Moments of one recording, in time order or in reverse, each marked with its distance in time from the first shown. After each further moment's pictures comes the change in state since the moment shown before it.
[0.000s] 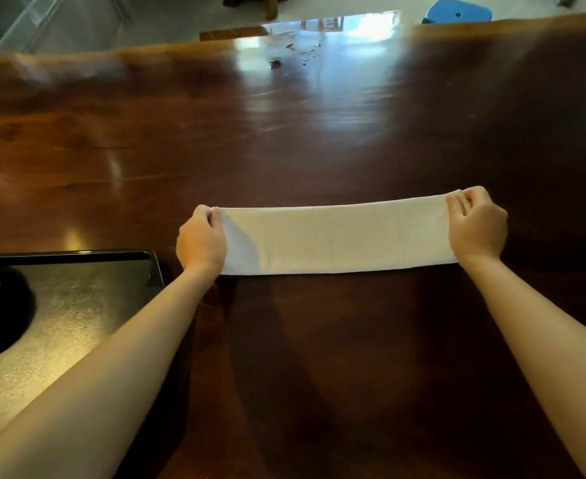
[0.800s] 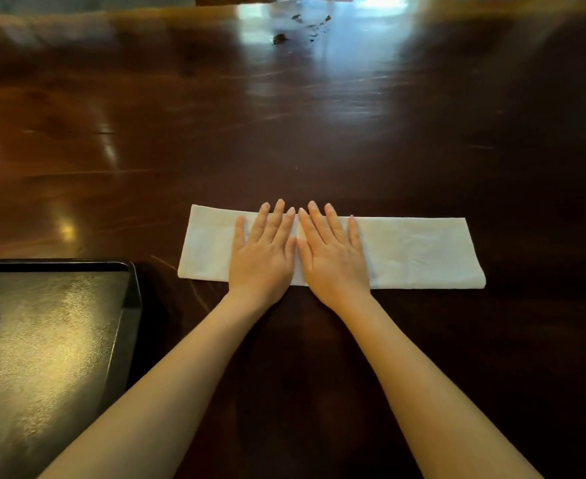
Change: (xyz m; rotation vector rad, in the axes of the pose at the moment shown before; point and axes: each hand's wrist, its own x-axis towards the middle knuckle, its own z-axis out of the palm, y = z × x) left_hand -0.029 0.026 0.066 0.506 -0.309 0.528; right_hand -0.092 -0.108 0.100 -0.281 -0.567 -0.530
